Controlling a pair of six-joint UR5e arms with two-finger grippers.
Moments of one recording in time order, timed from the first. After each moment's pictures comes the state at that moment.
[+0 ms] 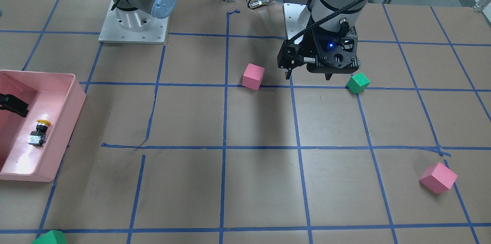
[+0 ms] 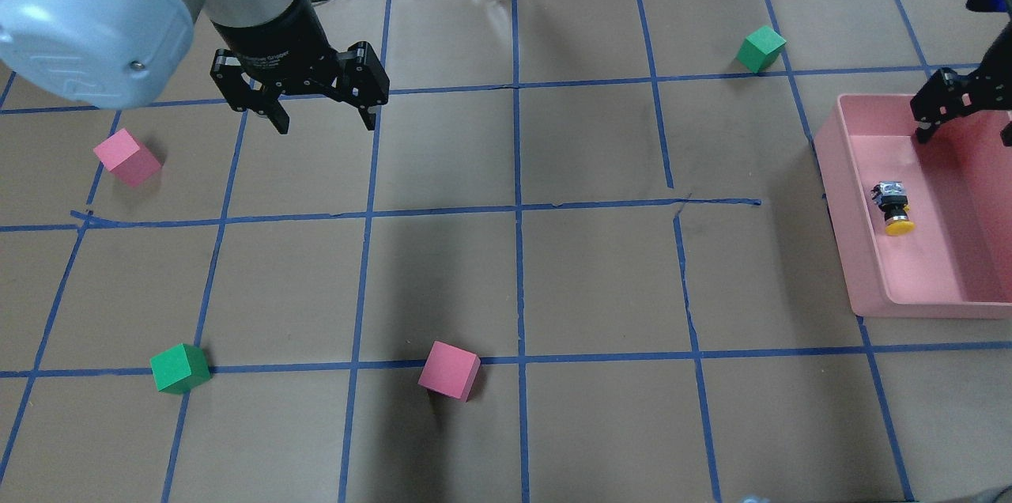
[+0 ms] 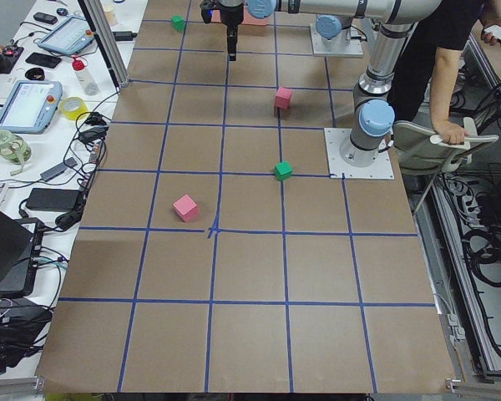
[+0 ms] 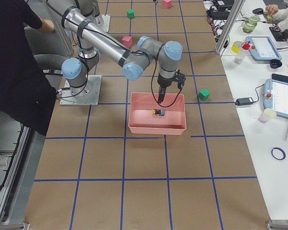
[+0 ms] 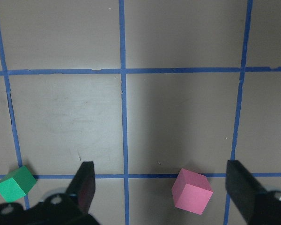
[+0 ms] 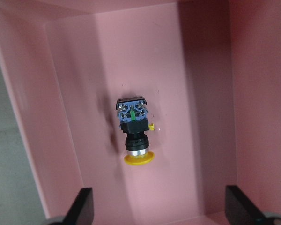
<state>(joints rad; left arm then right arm) -1.68 -1.65 -1.52 -1.56 1.58 -0.12 1.01 -1.33 1.77 -1.97 -1.69 -0.35</state>
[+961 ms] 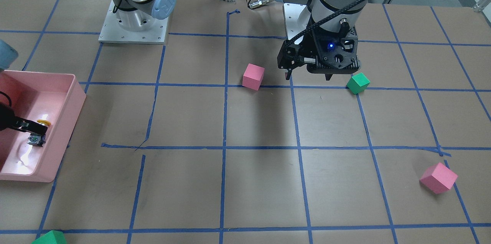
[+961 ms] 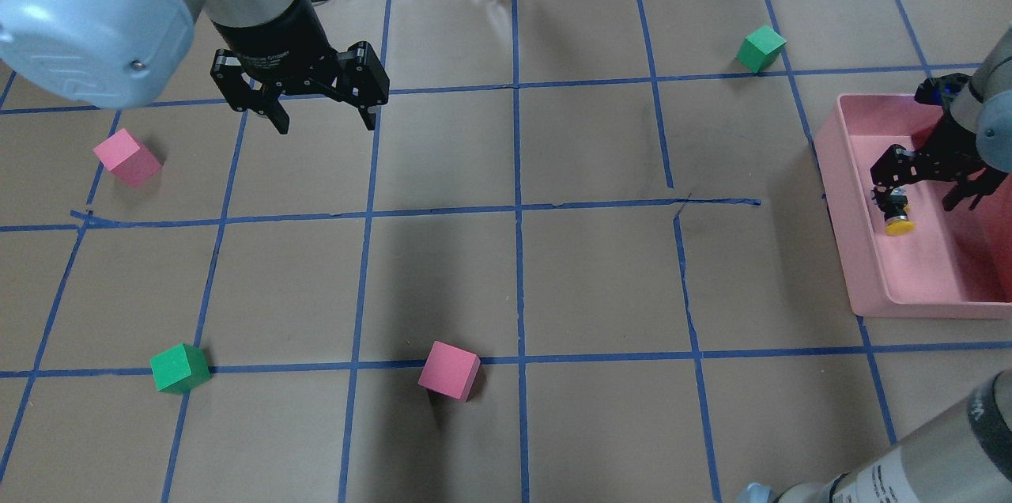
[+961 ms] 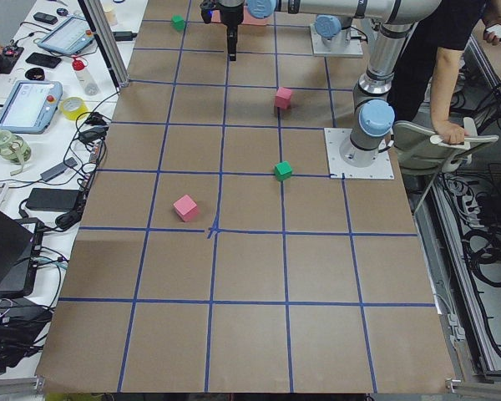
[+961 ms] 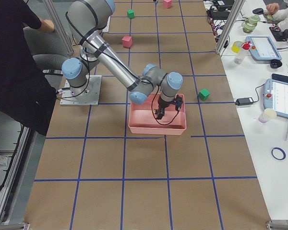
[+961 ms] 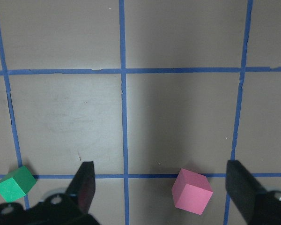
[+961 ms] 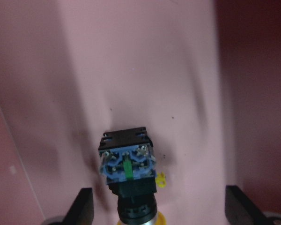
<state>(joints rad) -1.68 -1.65 -1.52 -1.56 1.58 -0.12 1.00 -1.14 1.79 -2.09 -1.69 -0.34</state>
